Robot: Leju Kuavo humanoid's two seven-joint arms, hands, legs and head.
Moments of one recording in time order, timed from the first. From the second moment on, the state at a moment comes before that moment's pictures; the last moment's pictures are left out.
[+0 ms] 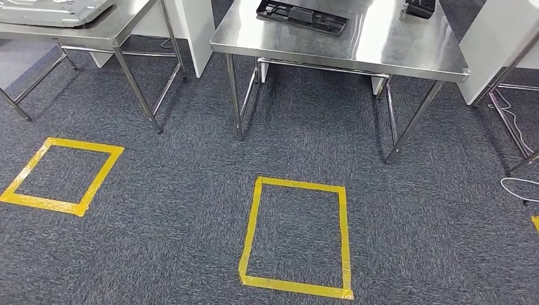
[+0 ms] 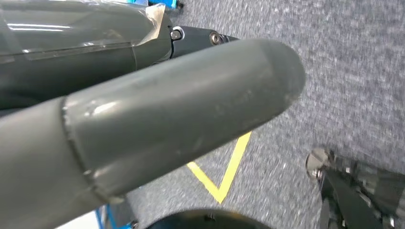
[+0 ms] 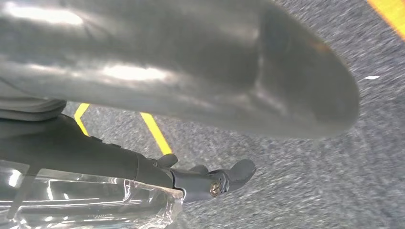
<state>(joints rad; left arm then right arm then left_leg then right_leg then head) -0.02 -0.14 0.17 -0.20 -0.08 0.31 0.02 -0.12 0.11 -1.37 -0.30 0.74 -0.50 -0.25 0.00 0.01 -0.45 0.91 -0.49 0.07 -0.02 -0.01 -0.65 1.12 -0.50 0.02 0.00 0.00</state>
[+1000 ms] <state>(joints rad) 0.00 -0.16 0.21 -0.20 -0.09 0.26 -0.08 -0.12 0.09 -1.34 -0.30 0.72 -0.44 -0.30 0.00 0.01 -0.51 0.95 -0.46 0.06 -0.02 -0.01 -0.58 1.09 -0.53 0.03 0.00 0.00</state>
